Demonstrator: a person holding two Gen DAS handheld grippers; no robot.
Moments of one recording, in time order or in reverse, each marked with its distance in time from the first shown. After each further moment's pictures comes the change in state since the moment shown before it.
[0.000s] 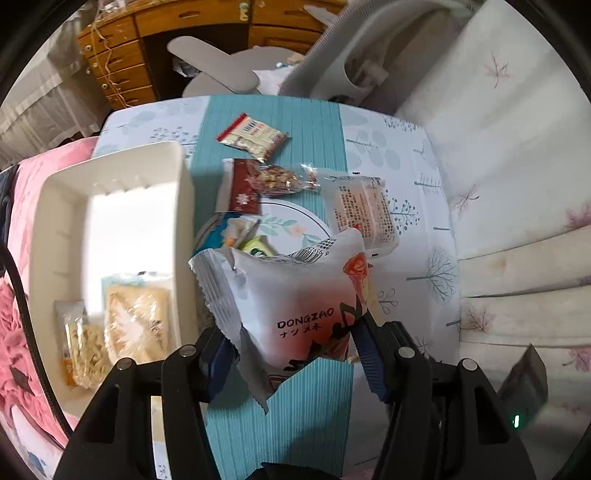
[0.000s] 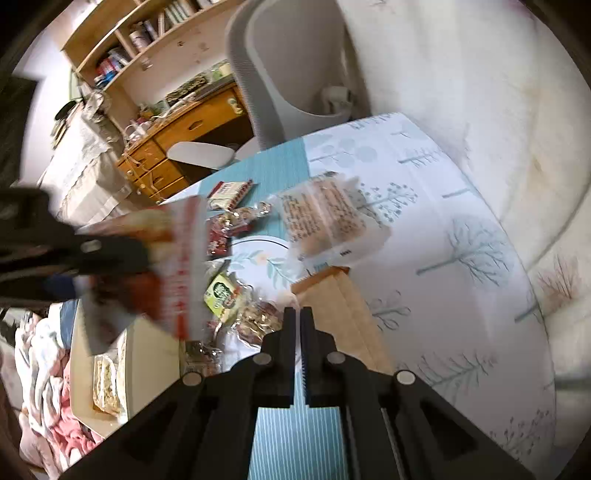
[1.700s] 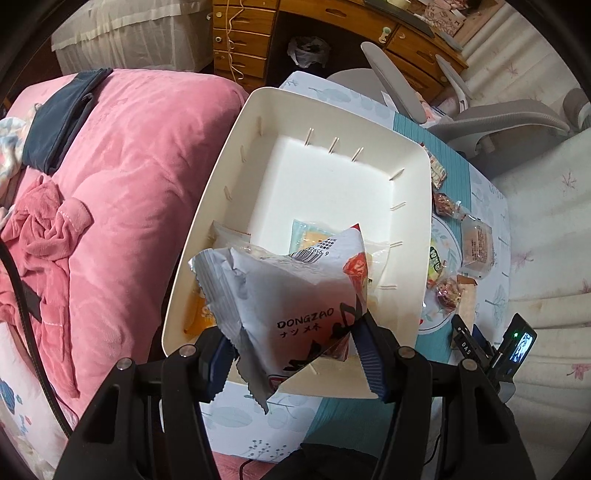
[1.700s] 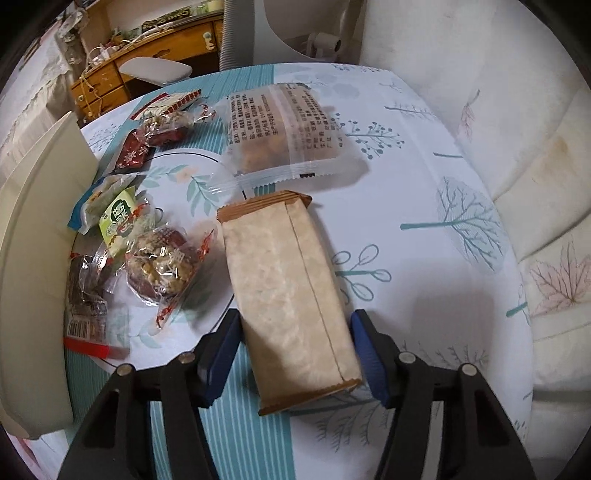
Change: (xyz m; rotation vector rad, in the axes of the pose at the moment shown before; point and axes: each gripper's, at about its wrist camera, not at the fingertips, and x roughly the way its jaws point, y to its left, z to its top) left arm -0.054 0.244 -0.067 -0.307 -0.030 0.048; right arm 0.075 0.000 -0.037 -0.164 0.150 -0.303
